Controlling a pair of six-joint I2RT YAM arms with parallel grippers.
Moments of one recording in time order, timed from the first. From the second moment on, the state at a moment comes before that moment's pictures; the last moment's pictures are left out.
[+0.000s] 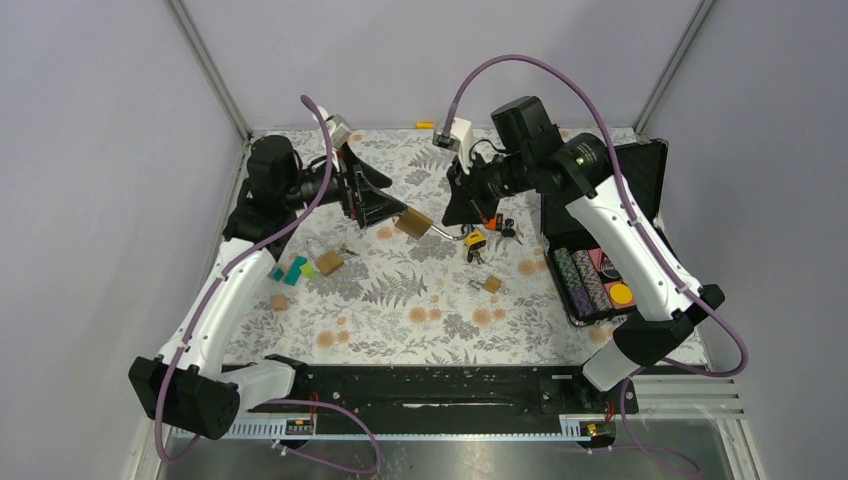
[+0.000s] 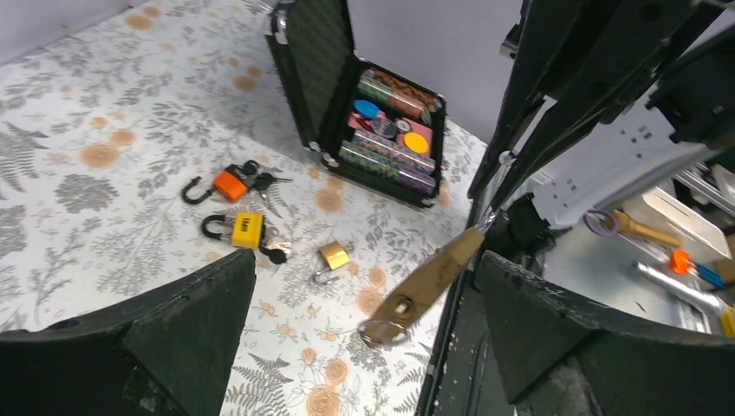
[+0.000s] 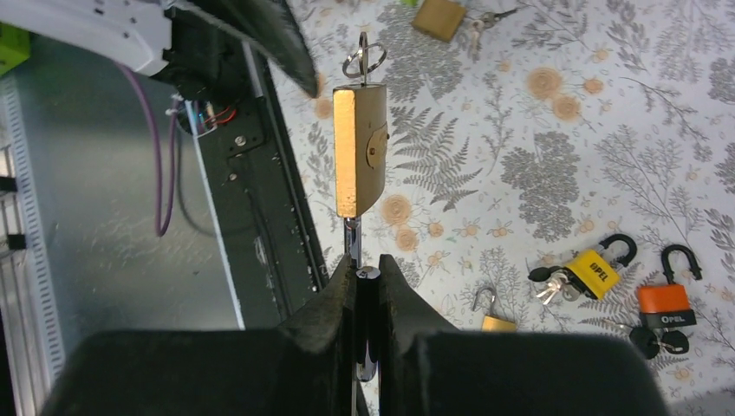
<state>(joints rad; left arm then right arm) -0.27 1.15 1.20 -0.19 0.94 -0.26 0.66 1.59 1.99 -1.16 -0.60 -0.21</state>
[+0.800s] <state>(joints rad) -0.39 1.22 1.26 -0.48 1.20 -0.06 0.70 1.62 2.11 -1.30 -0.71 -0.25</state>
